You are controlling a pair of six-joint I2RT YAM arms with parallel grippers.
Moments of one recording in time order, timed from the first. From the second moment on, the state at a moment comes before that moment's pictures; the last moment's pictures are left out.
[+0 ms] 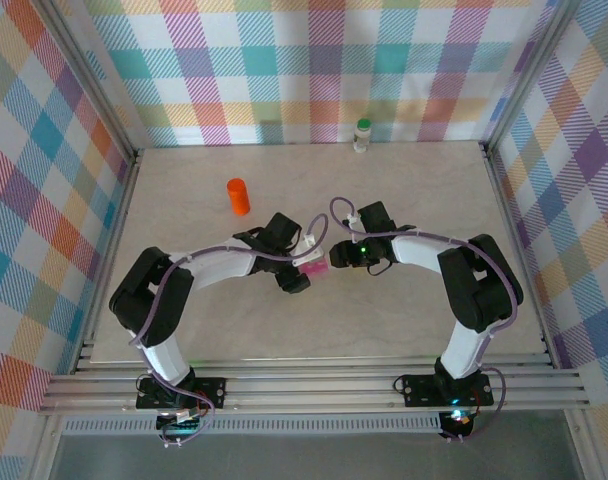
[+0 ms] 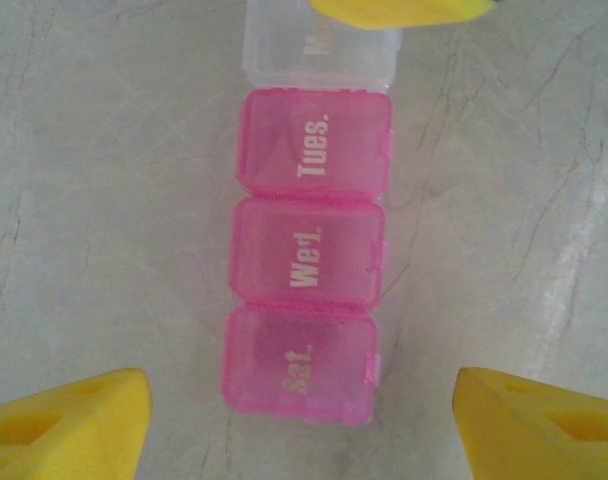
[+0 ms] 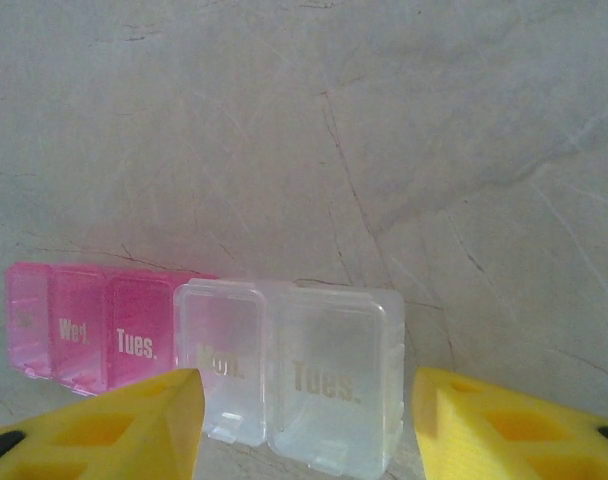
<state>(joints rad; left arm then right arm) -0.65 1.74 1.05 -0.37 0.14 0.50 0.46 1.77 0.97 -0.24 -0.37 0.28</state>
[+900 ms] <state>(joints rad) -0.60 1.87 1.20 -0.52 0.25 0.56 0.46 1.84 1.04 -0.26 -0.39 0.28</state>
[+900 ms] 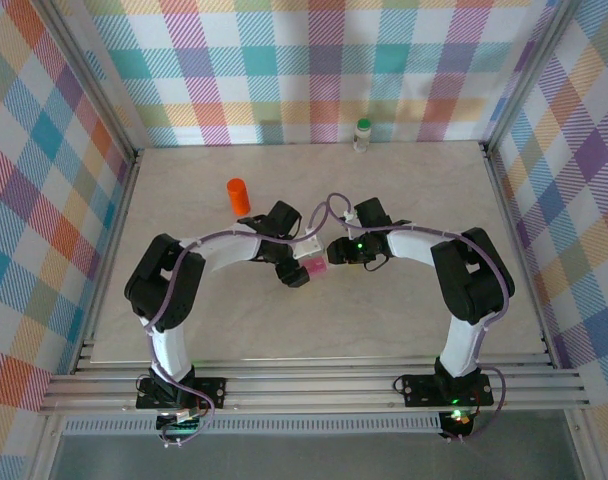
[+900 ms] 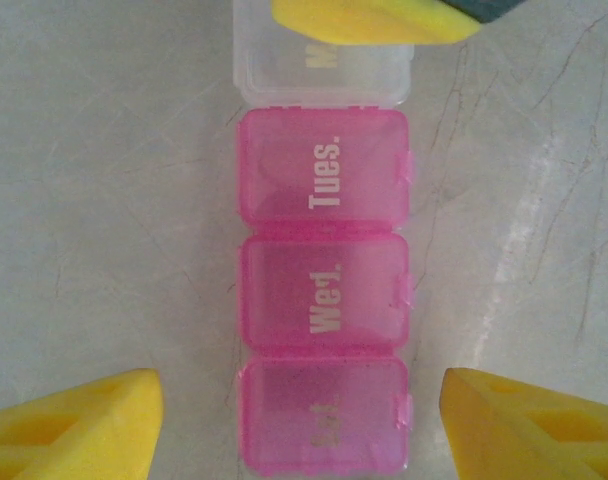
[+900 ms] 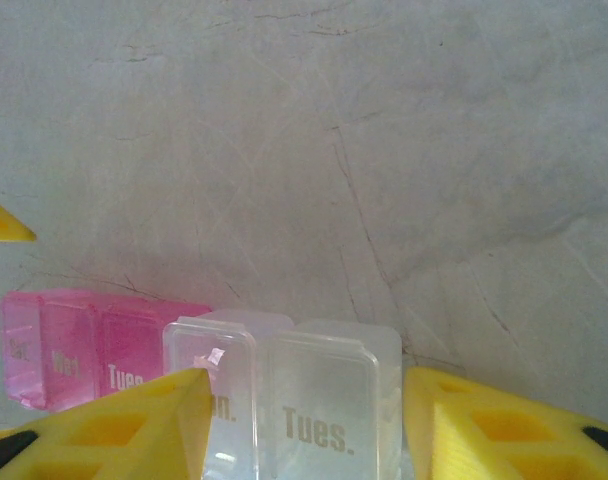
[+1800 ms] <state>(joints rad) -0.49 1.99 1.41 -0.79 0.43 0.60 0.49 1.88 1.11 -0.29 -0.34 0.26</state>
